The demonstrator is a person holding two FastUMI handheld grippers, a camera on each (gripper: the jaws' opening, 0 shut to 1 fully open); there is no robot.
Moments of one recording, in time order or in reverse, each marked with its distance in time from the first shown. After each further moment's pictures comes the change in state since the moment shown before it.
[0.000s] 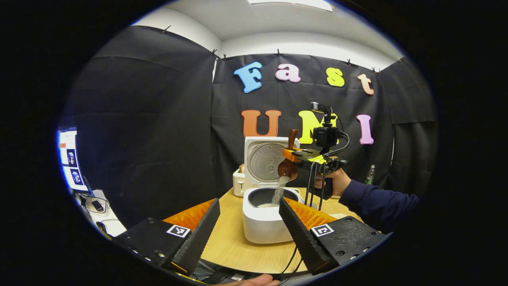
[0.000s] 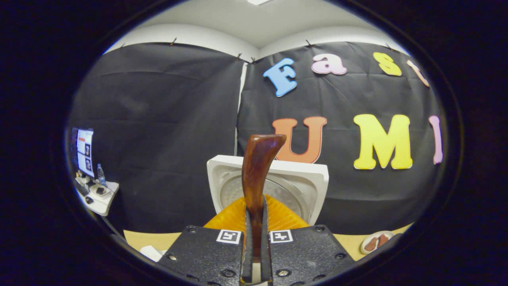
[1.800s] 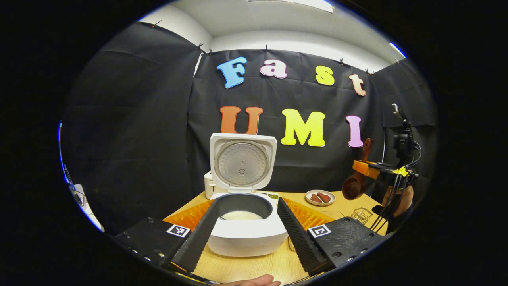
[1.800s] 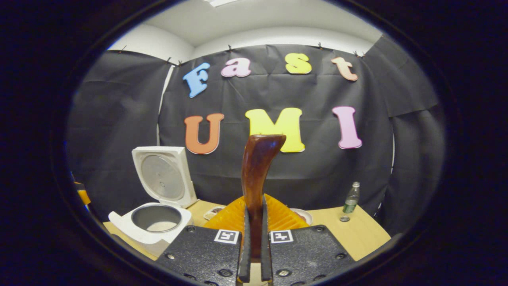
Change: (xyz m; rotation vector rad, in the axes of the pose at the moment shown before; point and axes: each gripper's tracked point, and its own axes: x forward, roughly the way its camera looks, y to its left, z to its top) left arm 0.077 -0.094 0.005 -0.024 -0.033 -0.116; right arm -0.283 -0.230 -0.047 0.180 0.094 -0.603
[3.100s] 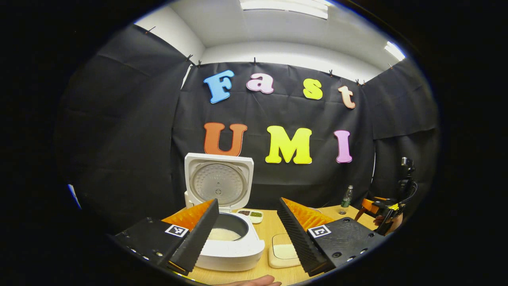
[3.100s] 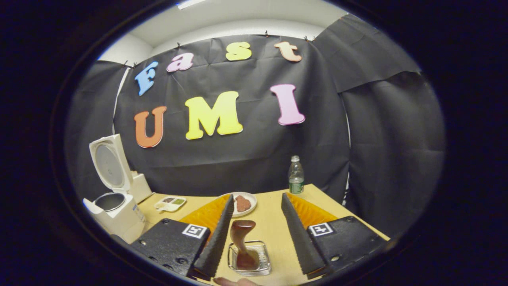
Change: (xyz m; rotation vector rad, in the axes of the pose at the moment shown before) left arm 0.030 -0.047 0.038 -0.010 -0.110 -0.063; right arm -0.031 -0.166 -0.069 0.081 0.035 -0.223
